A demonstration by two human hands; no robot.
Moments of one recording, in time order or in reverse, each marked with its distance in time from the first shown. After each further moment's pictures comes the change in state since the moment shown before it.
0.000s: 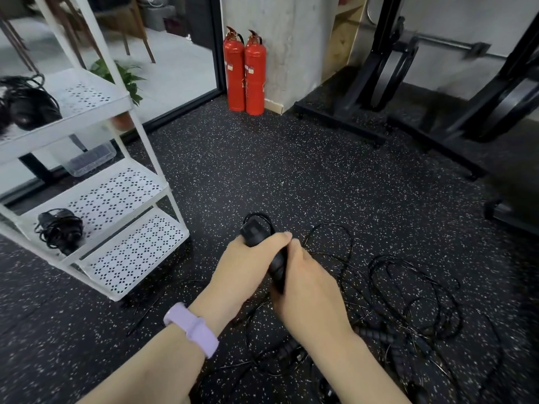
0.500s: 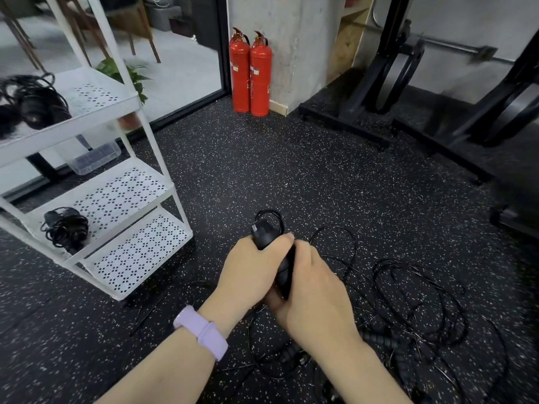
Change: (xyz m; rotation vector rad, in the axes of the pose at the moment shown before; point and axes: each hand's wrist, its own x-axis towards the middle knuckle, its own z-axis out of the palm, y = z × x) left_hand 0.004 -0.001 -0.001 0.097 0.073 0.142; right_hand 0.000 -0.006 0.000 -0.020 -0.060 0.043
